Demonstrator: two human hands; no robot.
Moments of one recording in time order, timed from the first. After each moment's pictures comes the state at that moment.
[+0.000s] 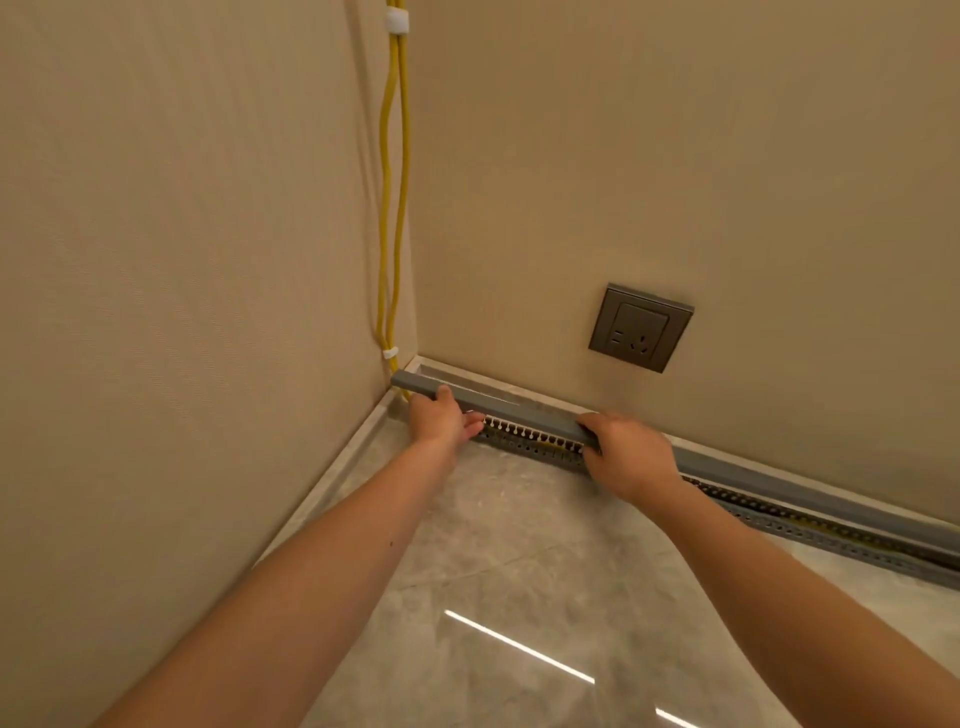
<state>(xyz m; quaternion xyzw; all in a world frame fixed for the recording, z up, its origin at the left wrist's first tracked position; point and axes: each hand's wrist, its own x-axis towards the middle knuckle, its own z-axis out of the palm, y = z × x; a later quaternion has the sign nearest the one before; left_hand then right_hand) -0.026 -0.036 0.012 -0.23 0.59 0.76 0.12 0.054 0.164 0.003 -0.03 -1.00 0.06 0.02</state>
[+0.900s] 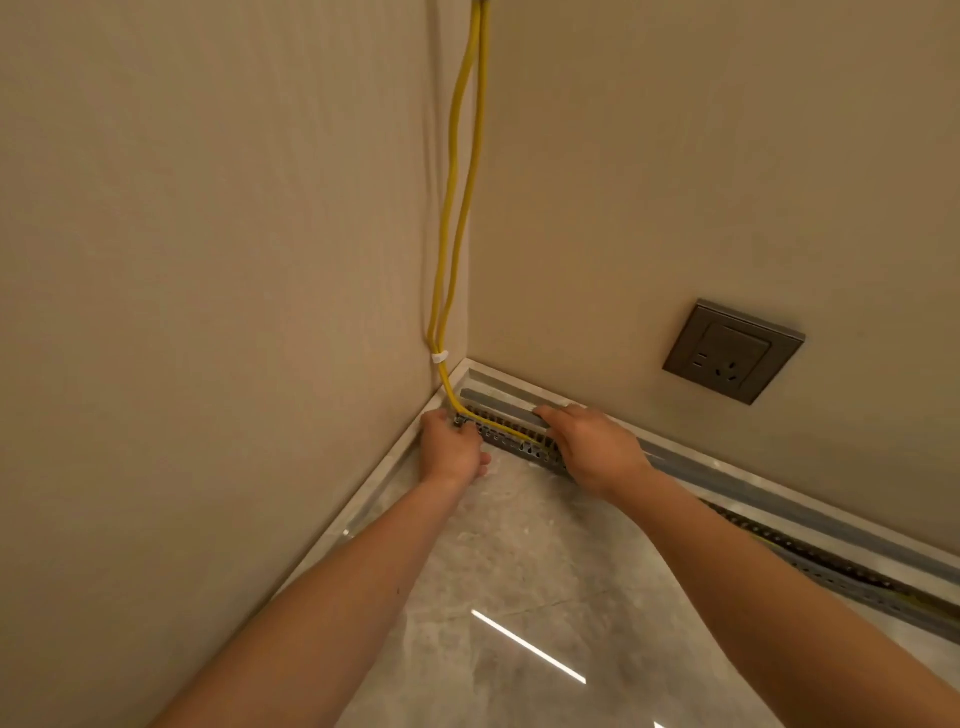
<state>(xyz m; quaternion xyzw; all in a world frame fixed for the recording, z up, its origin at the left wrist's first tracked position) -0.046 -0.073 -0.038 -0.20 0.73 0.65 0.07 -0.022 0.099 -0.012 0.09 -0.99 0.07 -0.02</state>
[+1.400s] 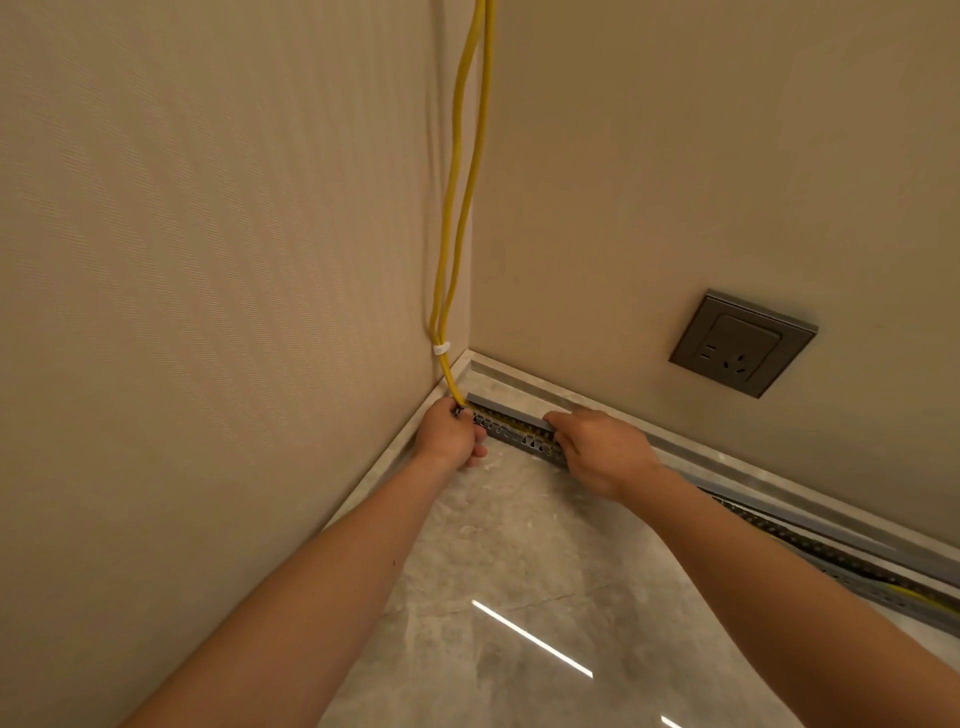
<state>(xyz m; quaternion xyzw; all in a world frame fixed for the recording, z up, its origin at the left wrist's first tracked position) -0.065 -0.085 -0.042 -0.15 0.78 0.59 0.15 -0.016 0.103 -0.012 0.09 -0.99 0.08 -0.06</state>
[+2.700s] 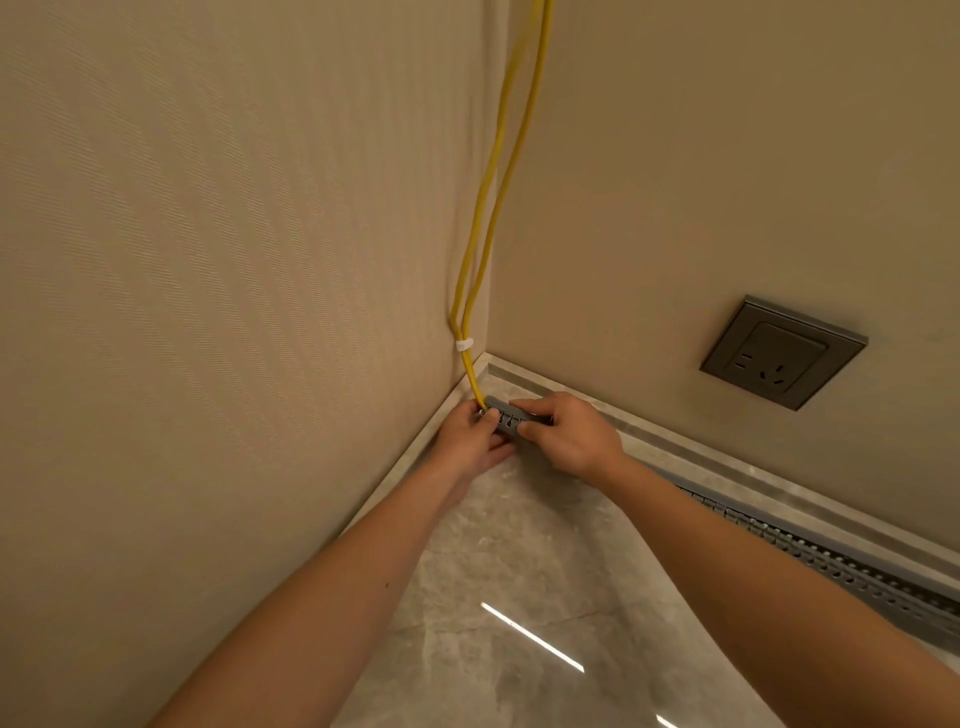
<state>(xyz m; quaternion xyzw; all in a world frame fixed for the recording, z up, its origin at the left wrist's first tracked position) -0.057 -0.089 -0.037 -0.12 0.58 0.78 0.21 -0.047 0.051 -0.009 0.00 -0.95 0.31 -0.08</state>
